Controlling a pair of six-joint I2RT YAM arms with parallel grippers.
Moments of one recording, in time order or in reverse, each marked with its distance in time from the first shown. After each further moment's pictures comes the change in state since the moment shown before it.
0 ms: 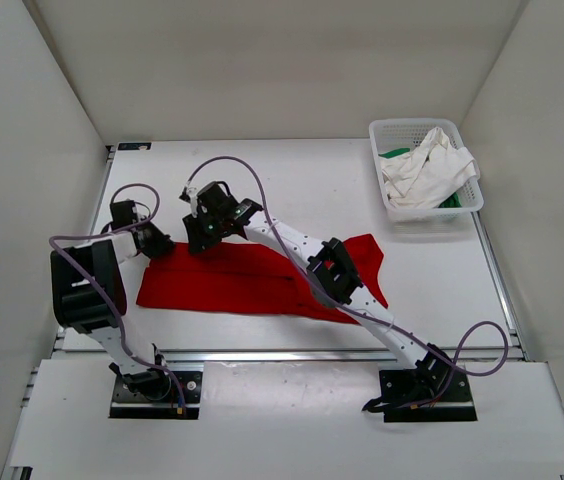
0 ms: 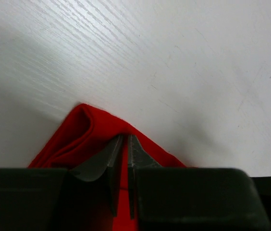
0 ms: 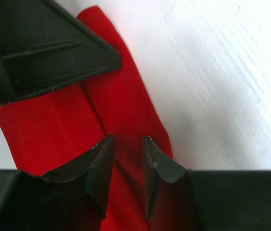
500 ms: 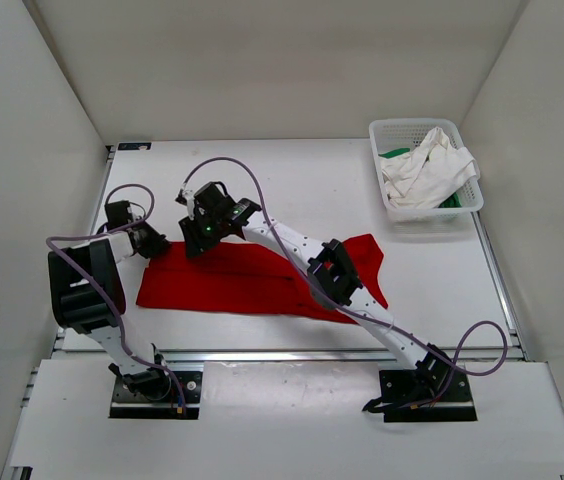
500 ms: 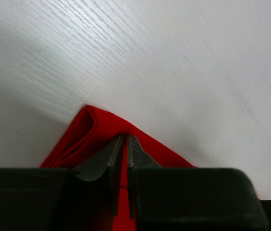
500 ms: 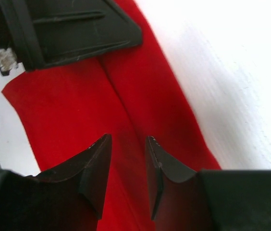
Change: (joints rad) left arm 0.031 0.012 0.009 0.000 0.010 -0.001; right arm 0.017 -0.013 0.028 -0.074 -0.028 -0.017
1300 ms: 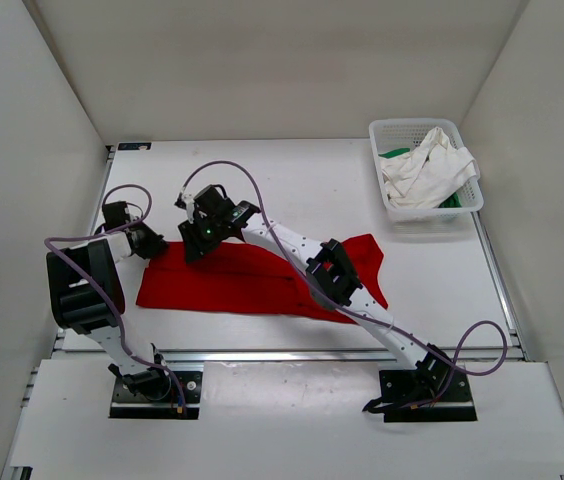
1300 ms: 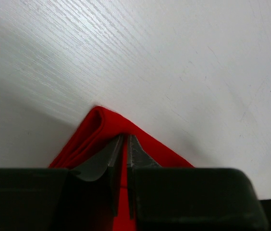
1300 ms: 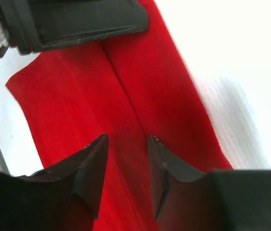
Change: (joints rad) left arm 0.019 -0.001 0.000 -0.003 -0.003 0.000; right arm 0.005 0.000 -0.032 0.026 -0.042 0.007
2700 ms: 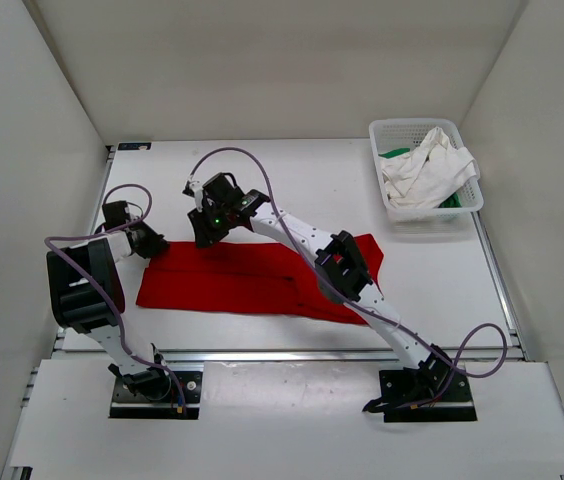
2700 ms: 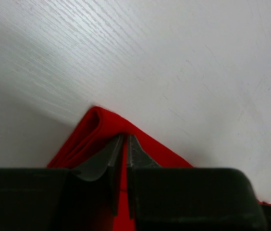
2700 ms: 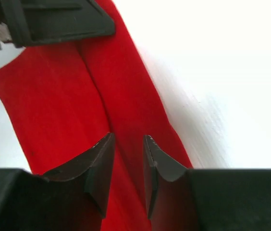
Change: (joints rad) left arm -0.003 0.006 0.007 -0.002 0.012 0.000; right arm -0.043 -0.123 -0.114 -0.007 0.072 -0.101
